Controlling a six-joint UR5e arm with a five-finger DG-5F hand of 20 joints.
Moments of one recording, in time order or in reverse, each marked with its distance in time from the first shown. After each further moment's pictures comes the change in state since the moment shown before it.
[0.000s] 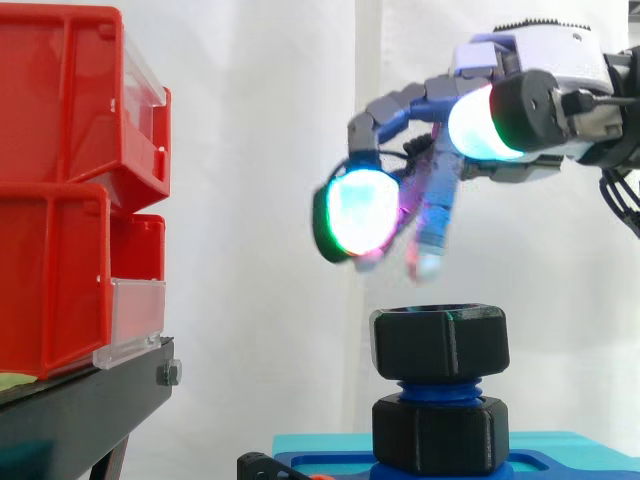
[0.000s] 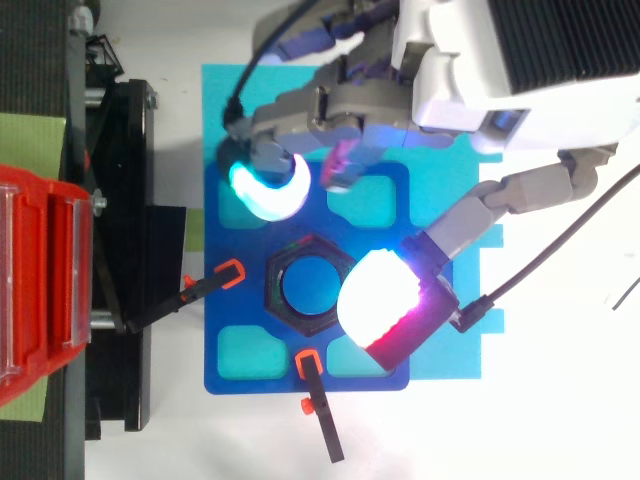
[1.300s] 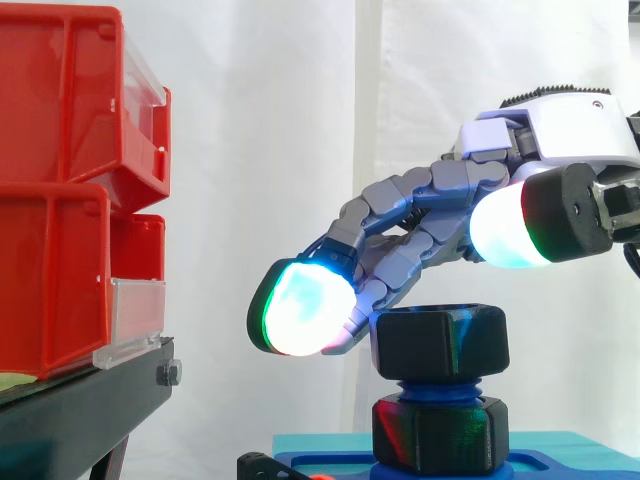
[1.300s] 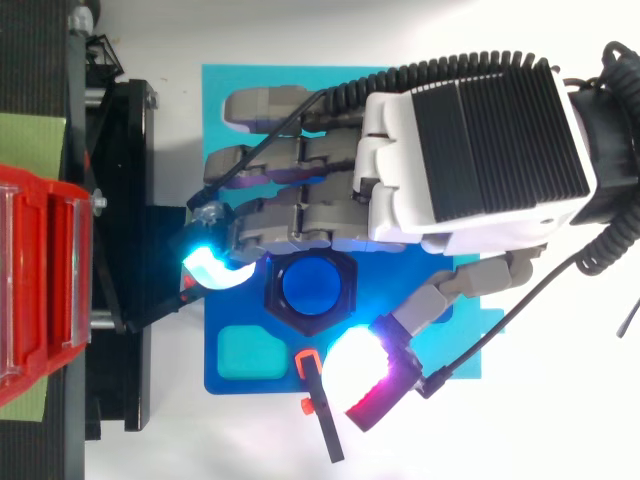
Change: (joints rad) arm 0.064 -0.033 -0.067 0.021 0.053 0.012
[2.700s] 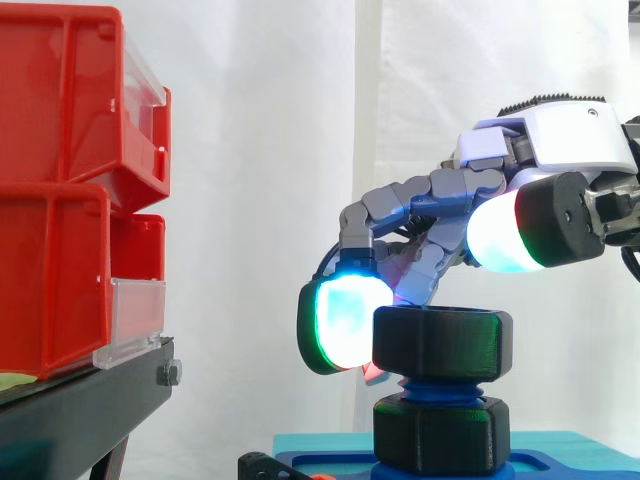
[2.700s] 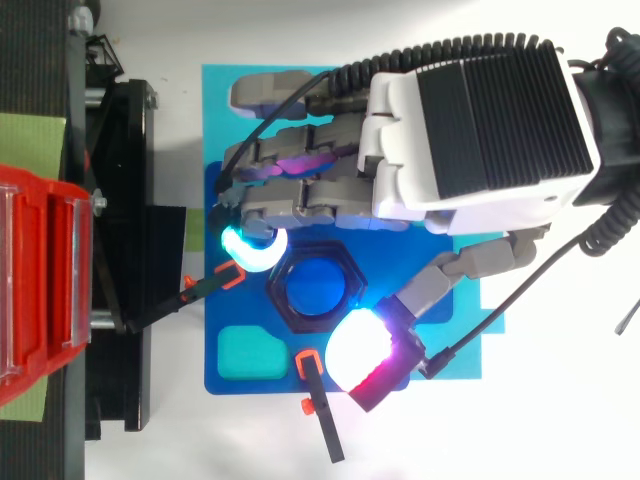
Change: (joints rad) arm -0.014 0.000 -0.001 -0.007 -0.007 0.003
